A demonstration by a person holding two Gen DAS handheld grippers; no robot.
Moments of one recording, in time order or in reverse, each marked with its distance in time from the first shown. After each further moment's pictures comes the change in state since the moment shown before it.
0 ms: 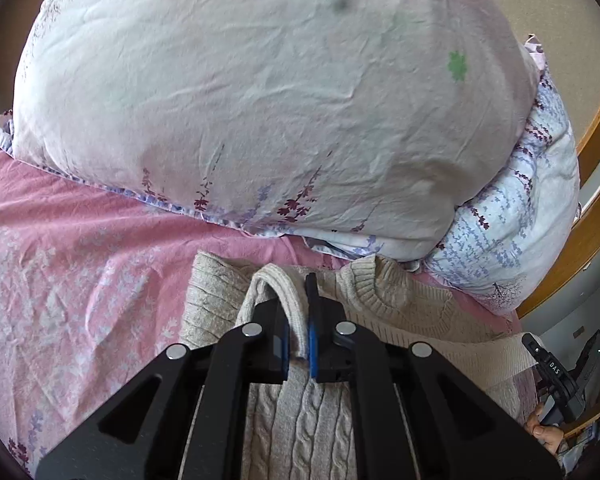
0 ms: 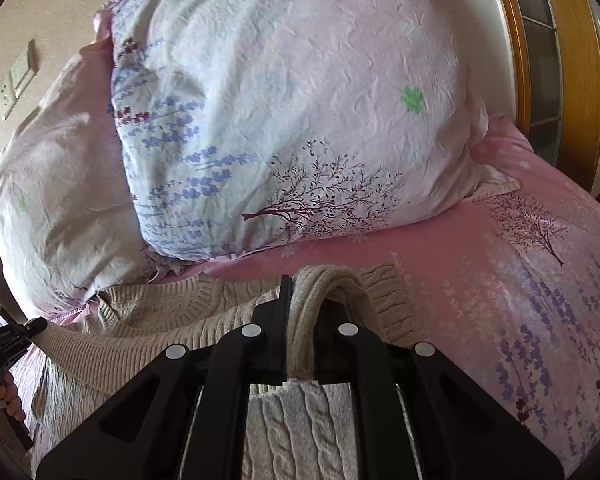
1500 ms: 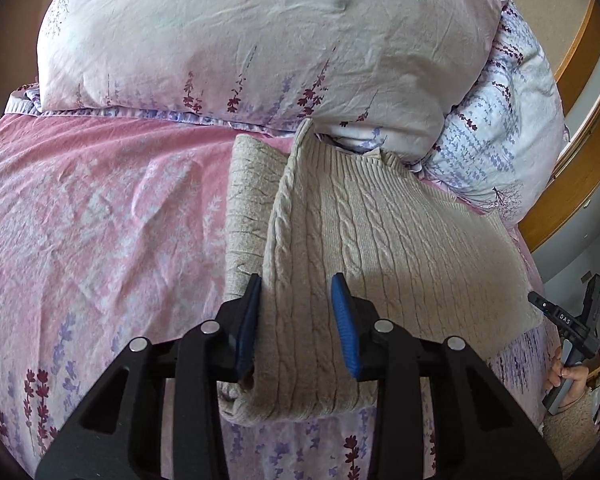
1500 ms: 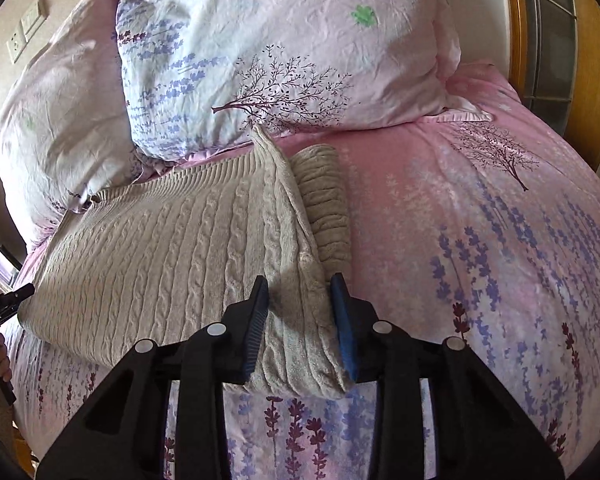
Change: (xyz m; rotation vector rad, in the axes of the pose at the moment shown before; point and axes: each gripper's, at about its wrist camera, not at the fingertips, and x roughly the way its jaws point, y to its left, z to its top) left arm -0.043 0.024 -0.072 0.132 0.130 0.002; right arm -0.033 -0.047 -0.060 -0.098 0.185 0.013
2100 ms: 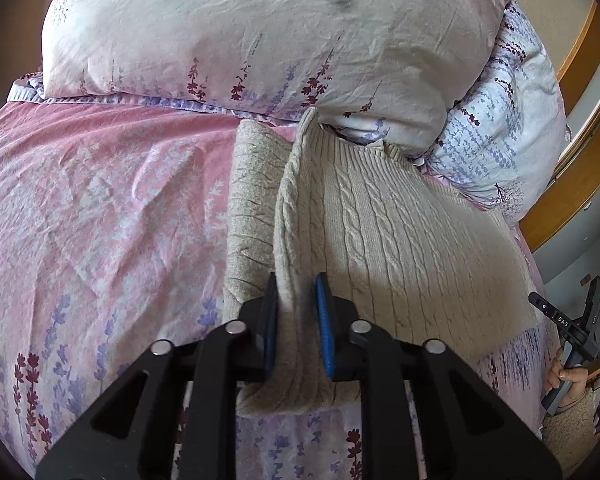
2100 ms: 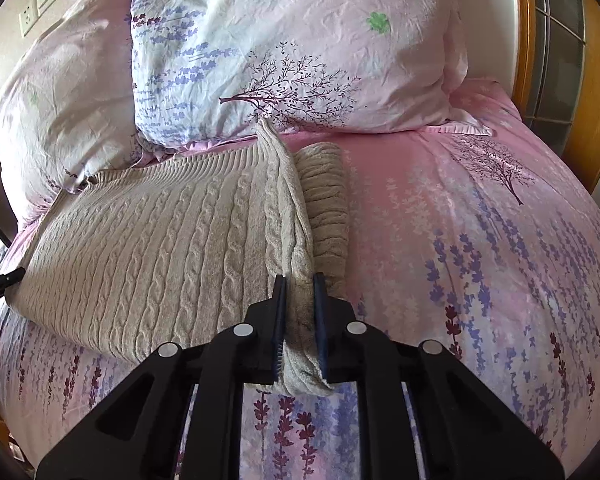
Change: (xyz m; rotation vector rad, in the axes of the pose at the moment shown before) left arm 0.001 0.001 -0.008 -0.019 0.015 -0.015; right arm -0.004 0.004 0.000 -0.067 -0.007 -0.024
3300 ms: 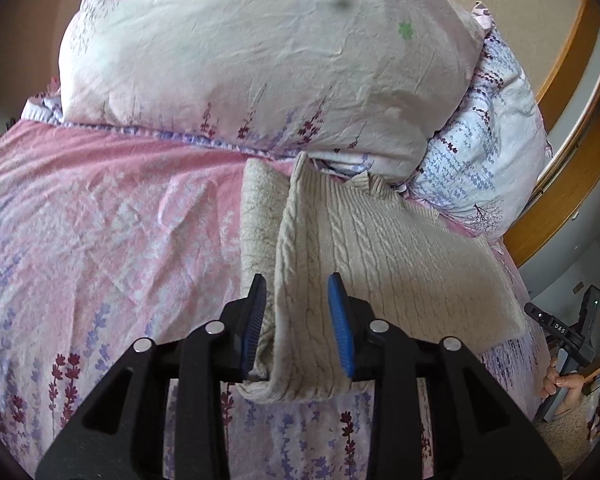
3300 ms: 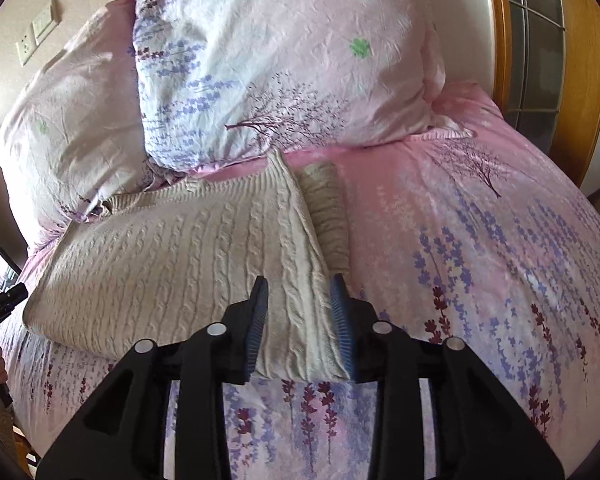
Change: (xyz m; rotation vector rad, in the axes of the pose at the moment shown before) left arm -0.043 0.000 -0.002 0.037 -0.110 -0.023; right arm -0.032 0.005 -0.008 0.052 -0.059 0.004
